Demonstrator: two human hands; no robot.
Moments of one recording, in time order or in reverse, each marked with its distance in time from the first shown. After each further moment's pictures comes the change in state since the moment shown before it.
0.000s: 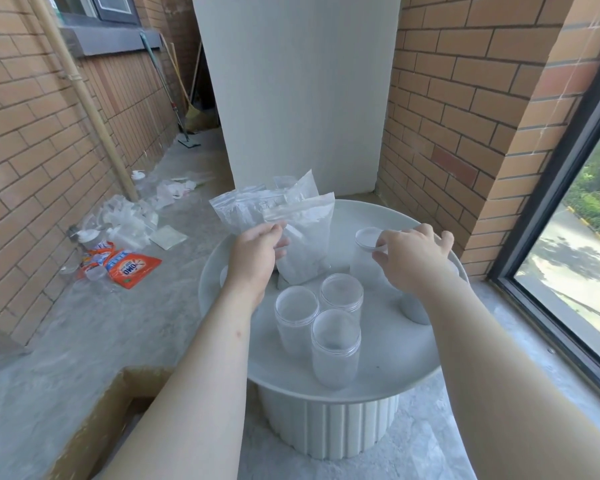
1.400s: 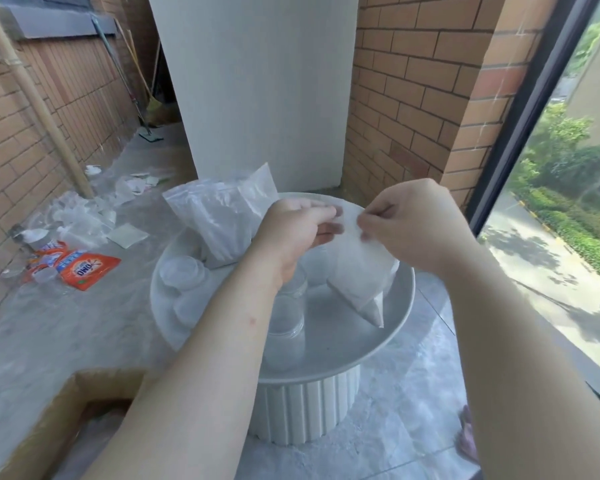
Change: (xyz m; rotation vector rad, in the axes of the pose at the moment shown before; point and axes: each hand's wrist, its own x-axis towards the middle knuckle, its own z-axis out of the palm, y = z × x) left_hand -0.063 0.056 0.097 -0.017 -0.371 -0.087; right_hand -0.074 0.036 -0.098 0.570 0.206 -0.063
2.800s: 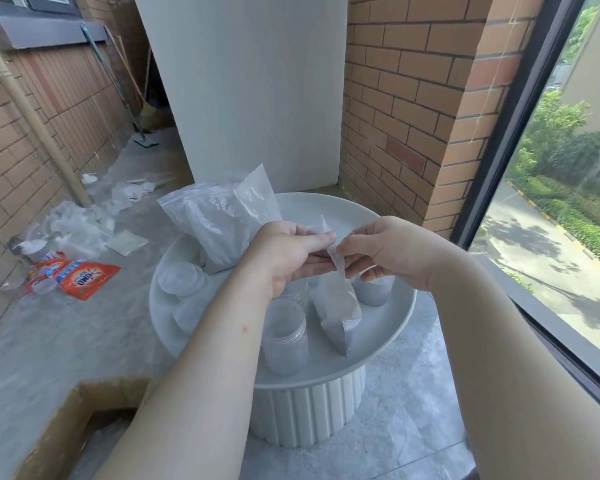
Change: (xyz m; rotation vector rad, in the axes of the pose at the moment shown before) left_hand -0.003 -0.014 -0.011 -0.018 -0.069 -0.176; right_hand 0.010 0.018 0.032 0.478 -0.540 0.253
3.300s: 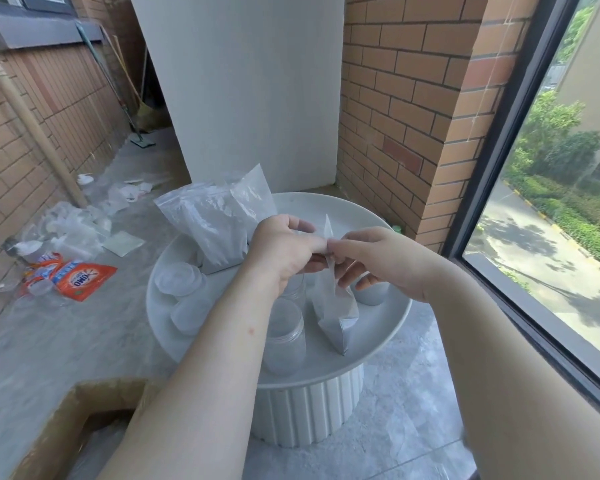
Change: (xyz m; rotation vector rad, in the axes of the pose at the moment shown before) left_hand 0.002 0.001 0.007 0.138 0.169 0.055; right_hand -0.005 0.008 0.011 -0.034 0.016 -0.029
